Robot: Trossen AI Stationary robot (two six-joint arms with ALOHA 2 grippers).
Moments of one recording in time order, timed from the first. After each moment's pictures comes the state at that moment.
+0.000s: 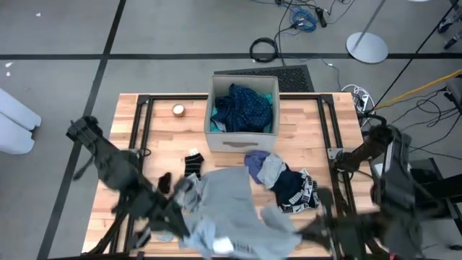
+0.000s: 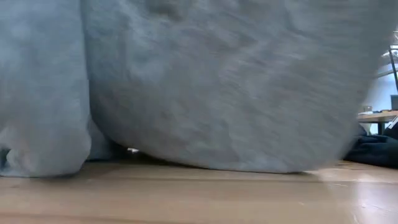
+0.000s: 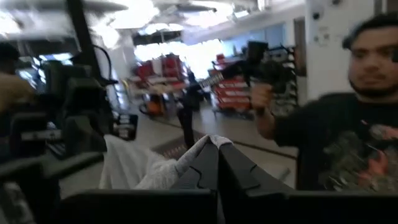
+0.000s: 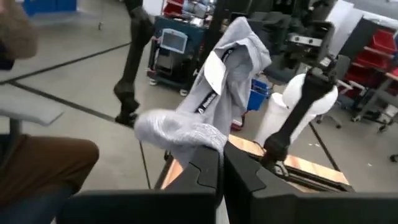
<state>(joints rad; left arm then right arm) -0.68 1.39 1.59 -0.06 0.05 0.19 1.05 1.56 1.86 -0.55 0.89 -0.03</state>
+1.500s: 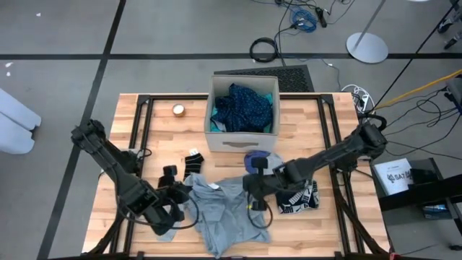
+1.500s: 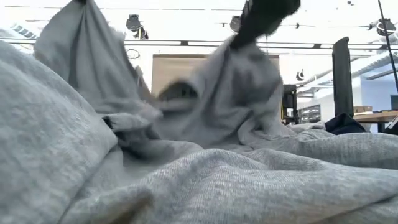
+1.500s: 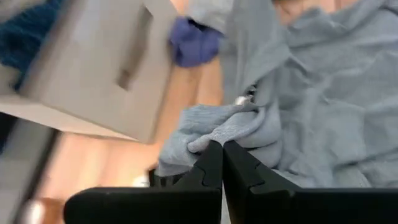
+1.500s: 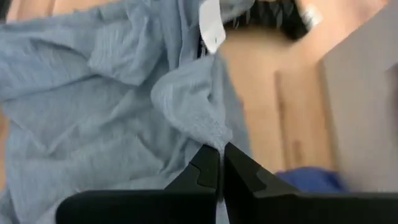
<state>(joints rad) -0.79 1.47 1.25 -1.05 -0.77 -0.70 0.39 1.68 1.30 -0.57 0.32 0.28</state>
